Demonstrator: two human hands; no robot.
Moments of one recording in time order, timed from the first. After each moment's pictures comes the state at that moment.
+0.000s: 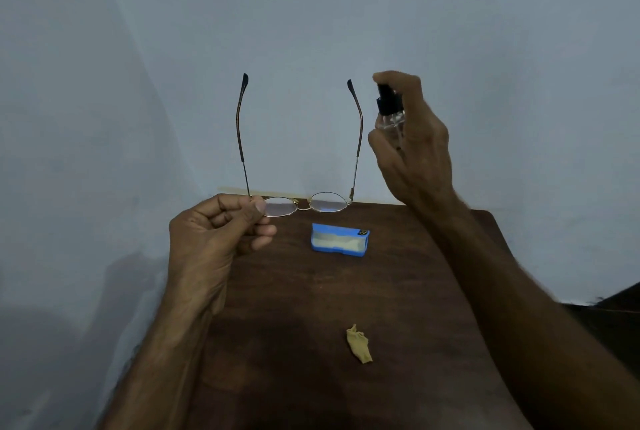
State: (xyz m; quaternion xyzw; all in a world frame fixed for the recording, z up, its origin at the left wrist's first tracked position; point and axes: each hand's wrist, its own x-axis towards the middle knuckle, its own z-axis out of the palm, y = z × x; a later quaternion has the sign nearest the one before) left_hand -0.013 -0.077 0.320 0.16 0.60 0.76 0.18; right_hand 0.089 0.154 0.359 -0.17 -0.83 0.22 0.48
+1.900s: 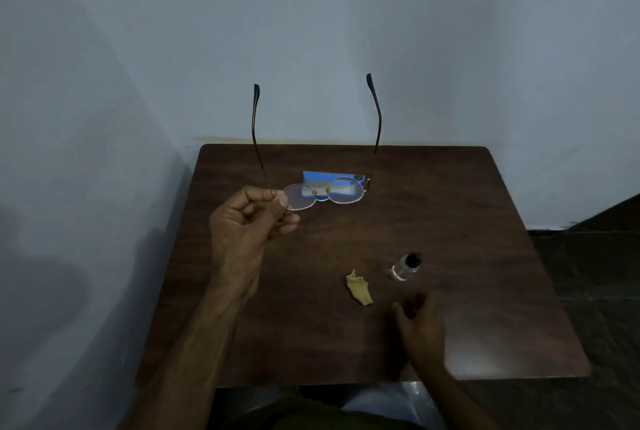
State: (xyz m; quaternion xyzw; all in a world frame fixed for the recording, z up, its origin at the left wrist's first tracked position) left_hand -0.019 -0.052 0.210 0.18 0.59 0.75 0.25; right_hand 0.261 0.062 -0.018 -0.64 -0.66 0.37 0.13
